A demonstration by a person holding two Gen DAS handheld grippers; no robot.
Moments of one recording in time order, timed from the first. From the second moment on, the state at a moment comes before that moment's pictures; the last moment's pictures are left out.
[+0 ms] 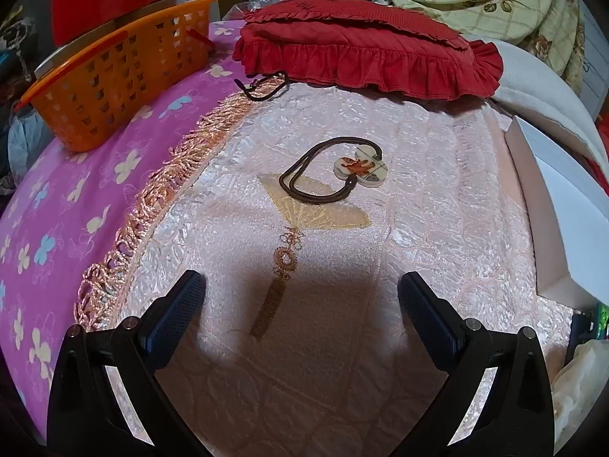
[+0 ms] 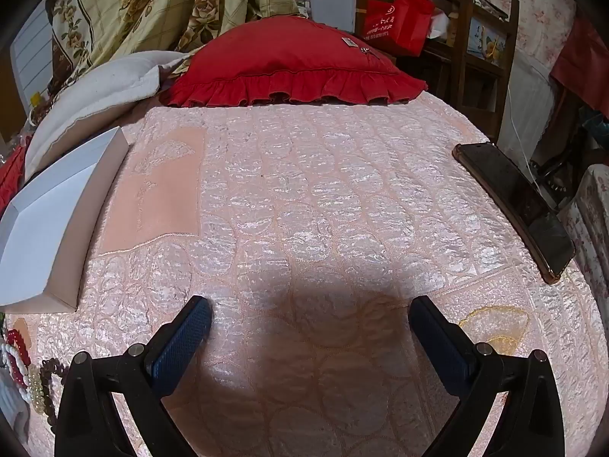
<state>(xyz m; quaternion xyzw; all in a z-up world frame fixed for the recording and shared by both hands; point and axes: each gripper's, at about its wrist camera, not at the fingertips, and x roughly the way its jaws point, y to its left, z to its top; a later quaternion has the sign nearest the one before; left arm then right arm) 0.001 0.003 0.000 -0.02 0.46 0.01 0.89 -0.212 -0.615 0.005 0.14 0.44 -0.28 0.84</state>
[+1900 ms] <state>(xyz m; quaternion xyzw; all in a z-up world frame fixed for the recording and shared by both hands) -0.242 -0.089 0.150 0.02 0.31 -0.05 0.95 -0.274 -0.405 0.087 0.02 0.39 -0.23 0.89</state>
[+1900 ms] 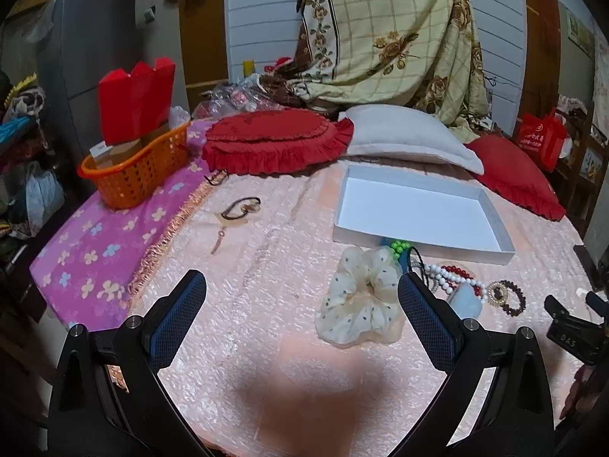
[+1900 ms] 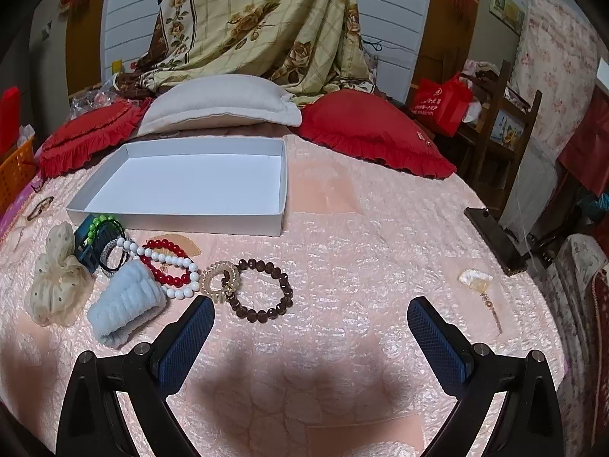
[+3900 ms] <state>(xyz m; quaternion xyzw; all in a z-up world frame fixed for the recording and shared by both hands) -0.166 -0.110 0.075 -0.03 0.47 -0.21 0.86 -0.206 -0.330 0.036 0.16 0.45 0.03 0.88</state>
